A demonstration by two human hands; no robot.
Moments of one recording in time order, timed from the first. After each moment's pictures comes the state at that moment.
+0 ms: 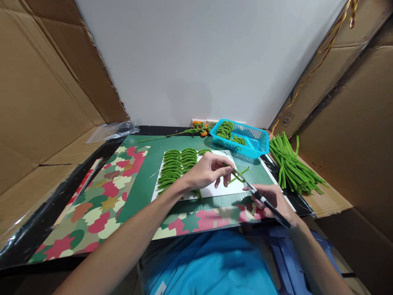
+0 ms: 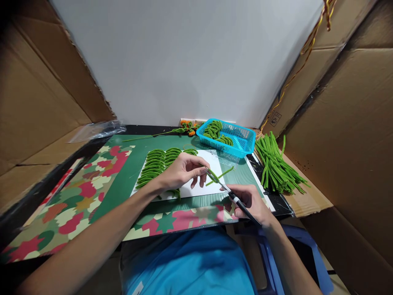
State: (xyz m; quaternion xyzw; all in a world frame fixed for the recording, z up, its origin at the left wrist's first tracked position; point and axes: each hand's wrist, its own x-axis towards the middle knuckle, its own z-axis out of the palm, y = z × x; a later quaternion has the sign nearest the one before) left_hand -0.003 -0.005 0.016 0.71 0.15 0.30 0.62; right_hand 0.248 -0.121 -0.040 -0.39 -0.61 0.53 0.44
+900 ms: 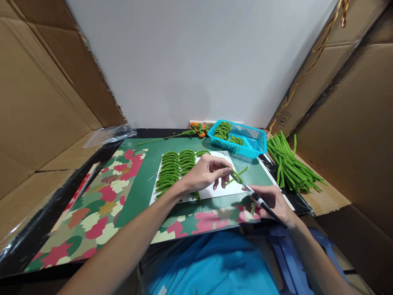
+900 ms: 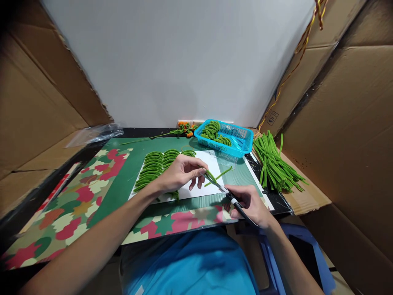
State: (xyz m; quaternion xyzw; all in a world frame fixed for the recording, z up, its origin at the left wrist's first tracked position) left_hand -0.001 -0.003 0.014 0.70 0.15 0.31 0.63; right_hand 0.256 -0.123 -0.061 -0.41 -0.61 0.50 0.46
